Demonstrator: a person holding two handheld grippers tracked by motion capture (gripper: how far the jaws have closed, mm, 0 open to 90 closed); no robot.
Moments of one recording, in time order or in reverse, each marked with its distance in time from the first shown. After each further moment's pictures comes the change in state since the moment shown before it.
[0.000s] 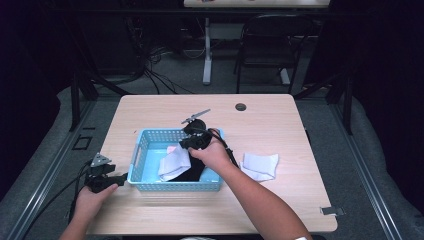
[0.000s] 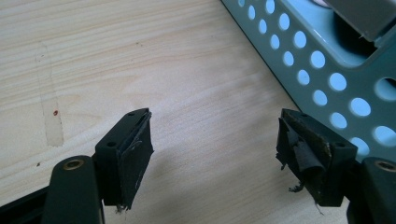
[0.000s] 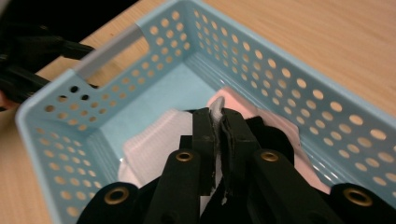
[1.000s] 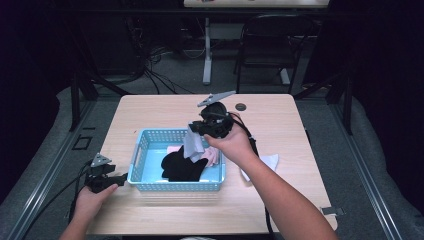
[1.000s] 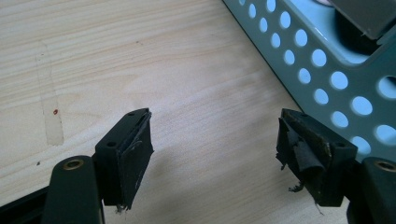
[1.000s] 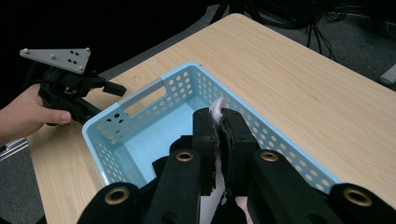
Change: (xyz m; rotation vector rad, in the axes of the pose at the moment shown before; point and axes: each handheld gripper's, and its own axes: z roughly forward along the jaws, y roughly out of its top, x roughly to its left) left arm 0.000 0.000 0.000 0.004 0.004 0.004; right arm 0.006 0.019 -0.108 -0.160 -0.017 -0.081
